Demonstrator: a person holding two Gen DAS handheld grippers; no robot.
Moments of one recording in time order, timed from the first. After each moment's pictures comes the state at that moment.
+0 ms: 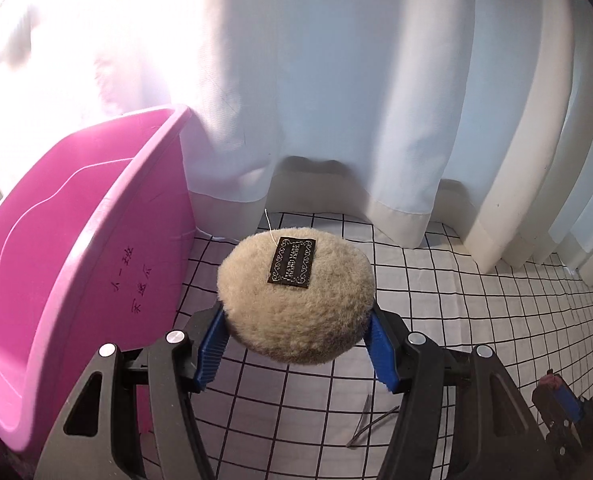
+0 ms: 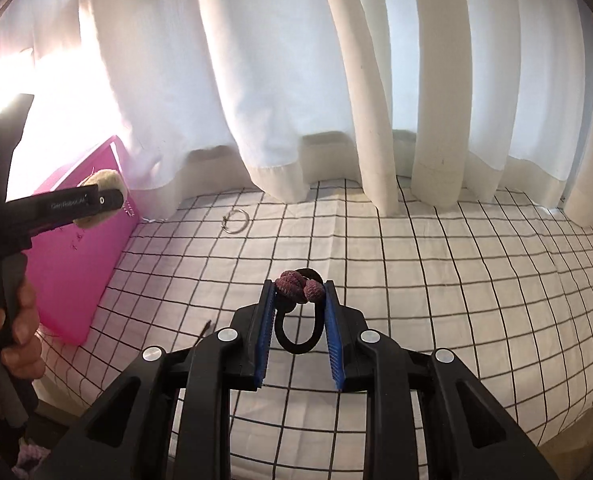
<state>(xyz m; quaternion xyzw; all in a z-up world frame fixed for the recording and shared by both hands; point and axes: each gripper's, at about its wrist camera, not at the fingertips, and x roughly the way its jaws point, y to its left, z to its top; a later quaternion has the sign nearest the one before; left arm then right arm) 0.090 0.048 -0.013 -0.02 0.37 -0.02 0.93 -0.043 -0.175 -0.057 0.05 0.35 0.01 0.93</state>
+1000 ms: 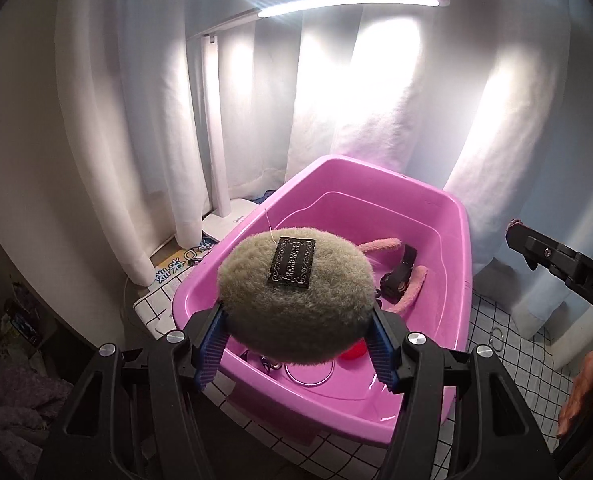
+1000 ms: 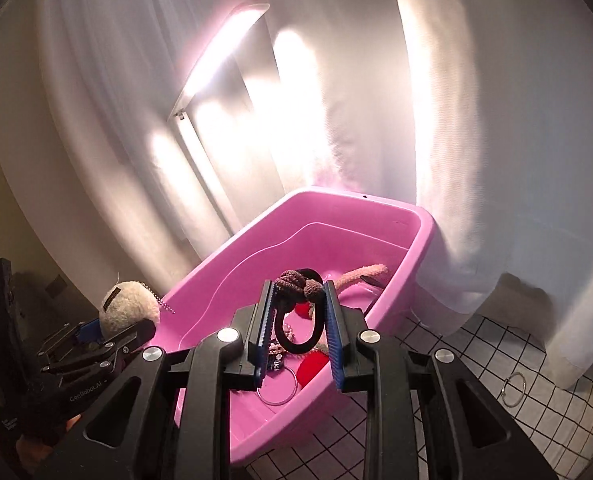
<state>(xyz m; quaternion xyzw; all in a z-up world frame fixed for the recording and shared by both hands) -0.005 0.272 0.064 -0.12 0.33 0.22 0.91 0.110 0.091 0.059 0.00 0.36 0.39 0.85</state>
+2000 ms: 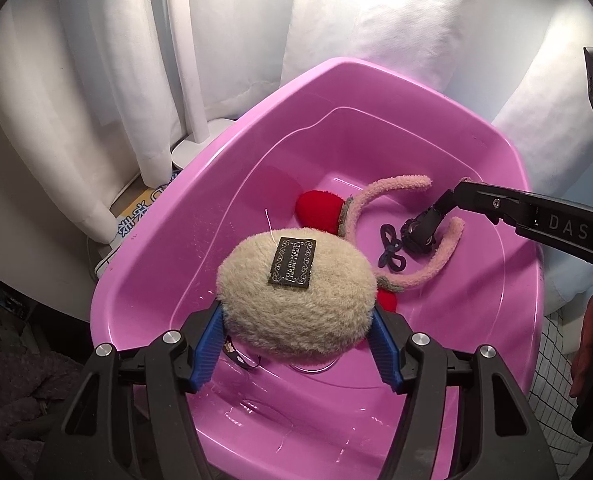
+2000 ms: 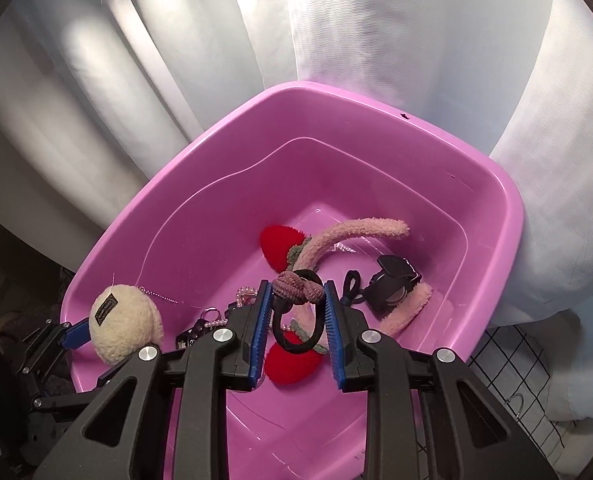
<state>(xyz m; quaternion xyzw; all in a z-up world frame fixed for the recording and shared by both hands) 0.065 0.312 -0.004 -0.16 0.47 0.18 0.85 0.192 0.192 -0.005 -0.13 0.51 0.35 0.77</state>
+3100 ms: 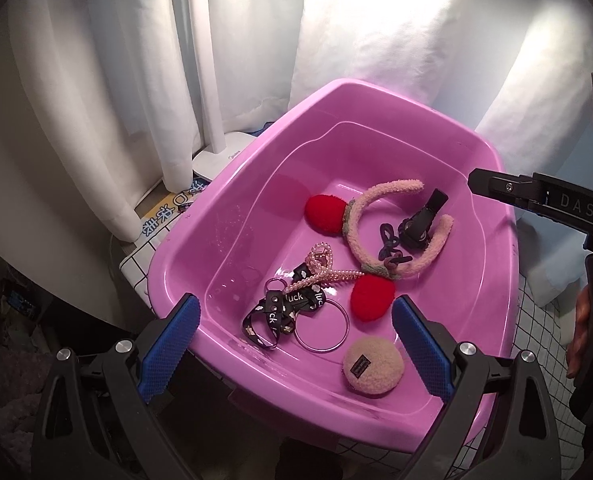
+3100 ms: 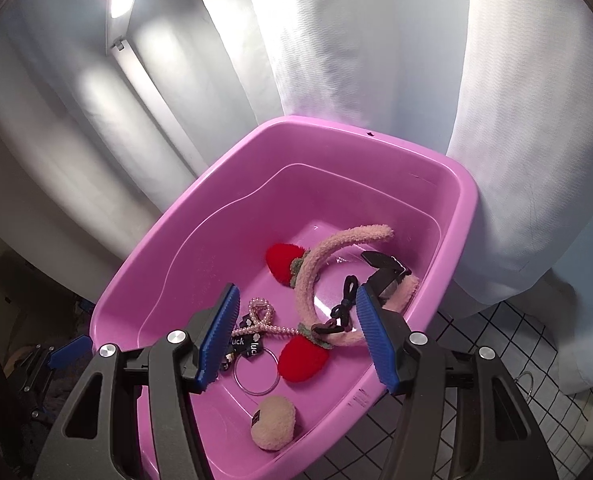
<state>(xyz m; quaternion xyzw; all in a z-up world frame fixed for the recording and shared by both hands) 0.025 0.299 0.025 -0.15 0.44 0.19 0.86 0.175 0.158 0.023 -0.06 0.48 0.35 0.80</state>
